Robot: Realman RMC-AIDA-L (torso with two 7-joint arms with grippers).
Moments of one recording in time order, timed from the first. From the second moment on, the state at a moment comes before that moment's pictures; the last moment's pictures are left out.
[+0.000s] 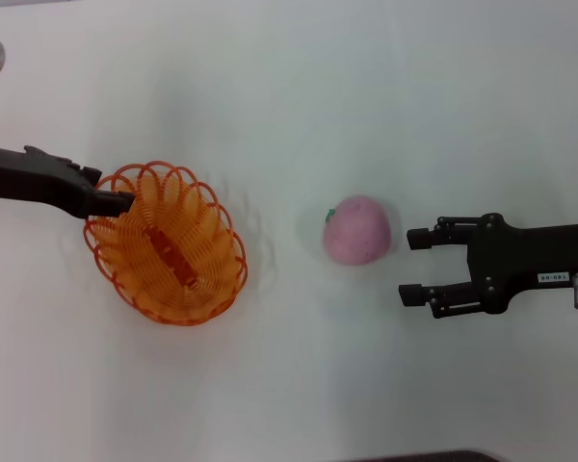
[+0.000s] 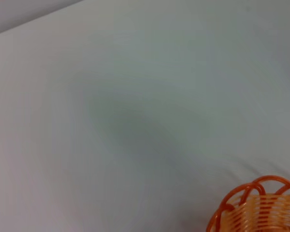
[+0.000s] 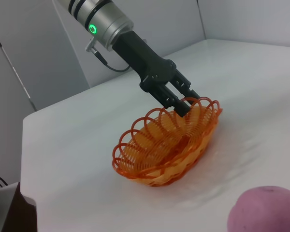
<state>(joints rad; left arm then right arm) -0.53 -2.15 0.98 1.07 2.52 1.33 -2.05 0.39 2.03 -0.75 -0.56 -2.09 -1.64 1.23</state>
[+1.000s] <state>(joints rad) -0.52 -2.16 1.01 1.08 2.54 1.34 -2.06 0.39 2.04 -0.74 -0.56 -2.09 -1.63 1.22</state>
